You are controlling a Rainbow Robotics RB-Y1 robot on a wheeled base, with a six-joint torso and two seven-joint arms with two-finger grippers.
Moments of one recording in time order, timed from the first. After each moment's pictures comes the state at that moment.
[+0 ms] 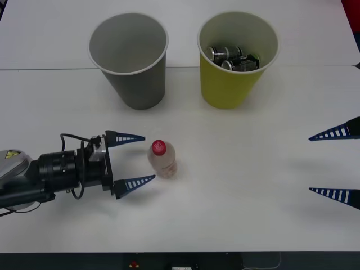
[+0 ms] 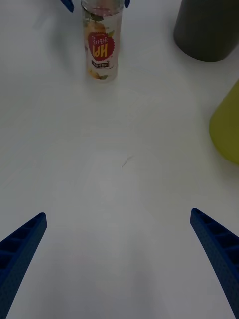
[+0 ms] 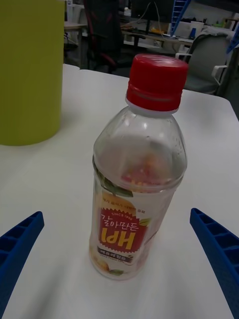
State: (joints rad) right arm 0.26 -1.13 -0.26 -2.01 1.31 -1.13 -0.09; left arm -0.27 0.81 -0.55 -1.38 -0.70 -0.89 -0.43
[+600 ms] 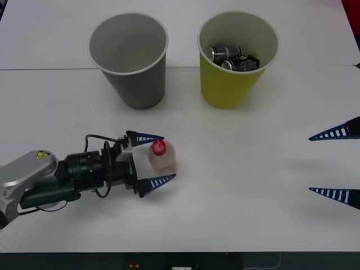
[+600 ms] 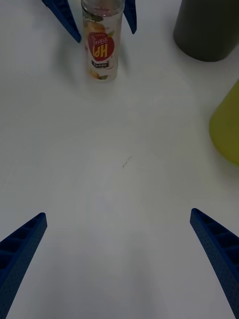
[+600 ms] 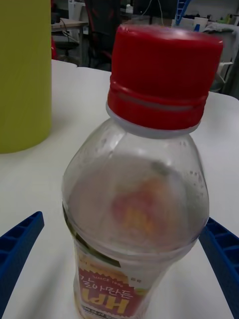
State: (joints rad) right arm 0.26 -1.13 -0.26 -2.01 1.31 -1.13 -0.09; left arm -0.33 0.74 -0.65 -1.38 -0.71 -0.75 -0.44
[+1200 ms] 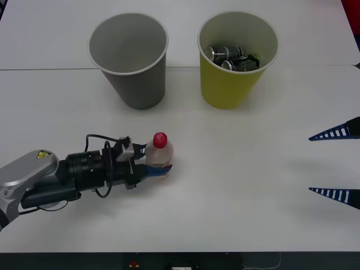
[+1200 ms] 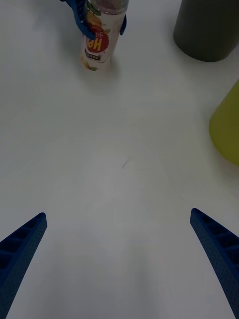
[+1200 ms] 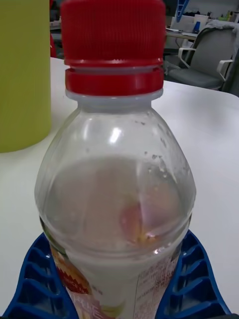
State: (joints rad) right arm 0.26 -1.13 -0.26 -2.01 1.31 -1.13 -0.09; left arm -0.33 0.75 -0.66 -1.38 -0.72 -0.75 -0.43
